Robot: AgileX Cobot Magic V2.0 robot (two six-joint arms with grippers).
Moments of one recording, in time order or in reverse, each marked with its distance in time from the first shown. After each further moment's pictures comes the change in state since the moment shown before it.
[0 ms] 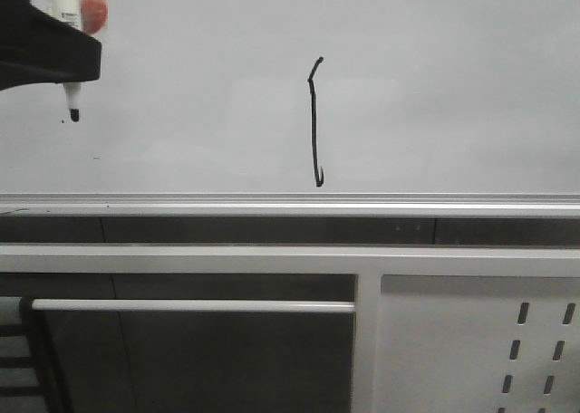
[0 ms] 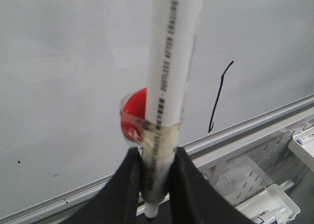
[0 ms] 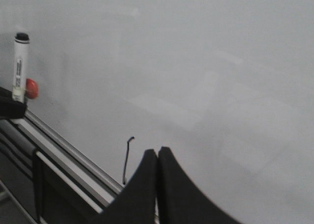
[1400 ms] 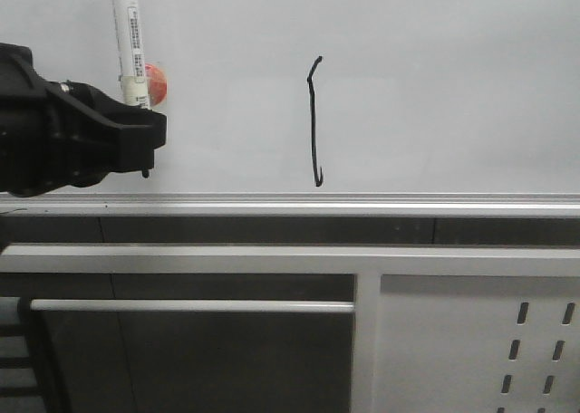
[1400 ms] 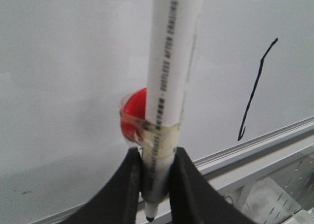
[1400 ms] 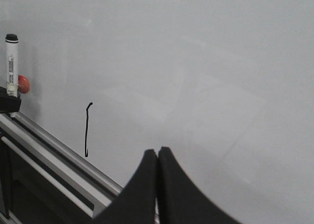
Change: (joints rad) left arm 0.000 0.432 0.069 0.172 -0.573 -0.206; right arm 0.000 -0.310 0.194 0.000 -0.049 -0.098
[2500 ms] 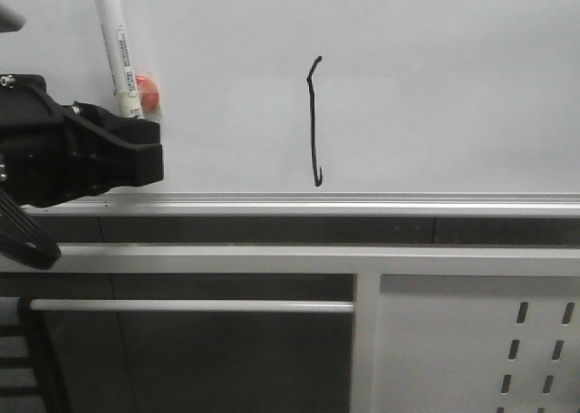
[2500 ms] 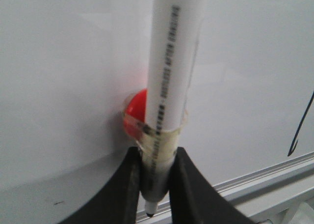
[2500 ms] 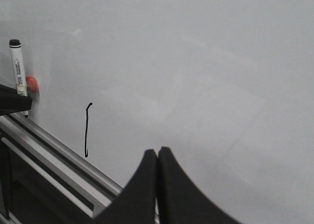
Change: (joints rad) left arm 0.058 0.161 -0.010 -0.015 -0.199 -0.006; right arm 0.000 -0.002 0.000 0.000 -0.002 -0.002
